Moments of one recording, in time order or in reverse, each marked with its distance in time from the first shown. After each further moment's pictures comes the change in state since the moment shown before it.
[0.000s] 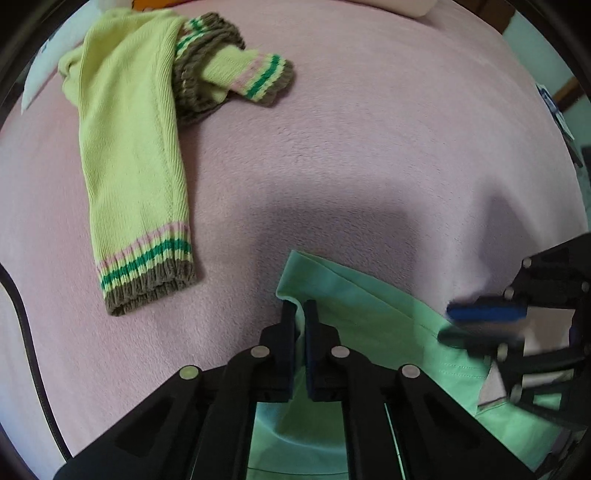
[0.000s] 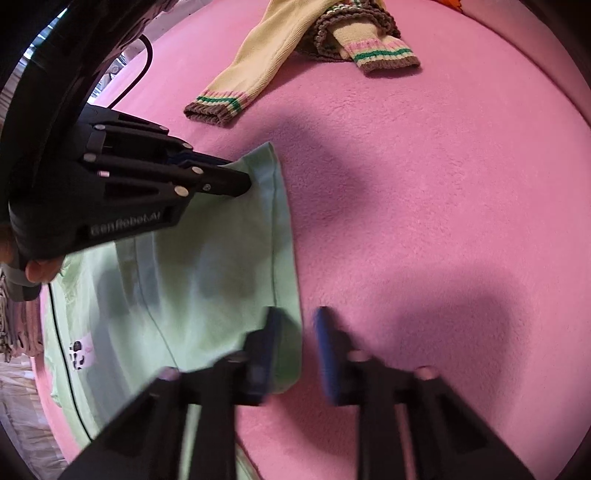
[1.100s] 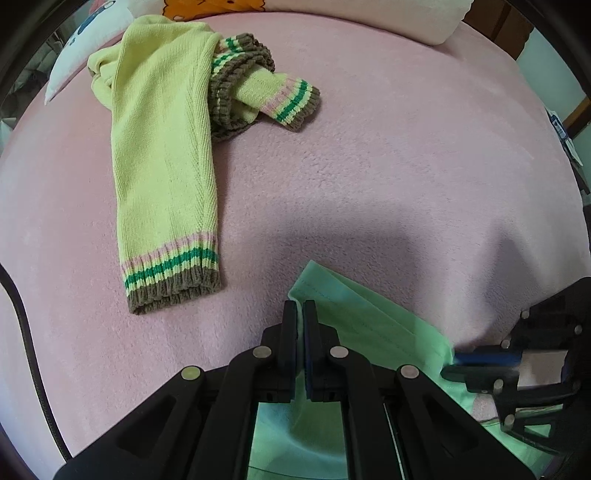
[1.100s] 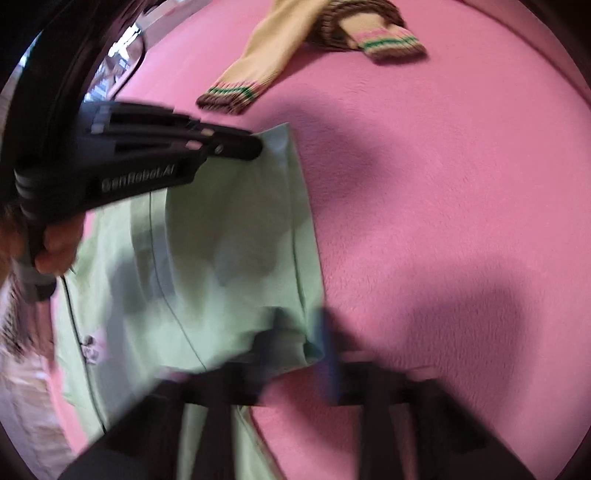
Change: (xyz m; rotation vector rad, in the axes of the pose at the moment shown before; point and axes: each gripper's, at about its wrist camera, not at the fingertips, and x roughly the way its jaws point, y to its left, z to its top) left arm -0.030 -0.005 0.000 -0.075 -0.078 0.034; right arm -0.002 0.020 -0.026 -0.001 0.015 0.041
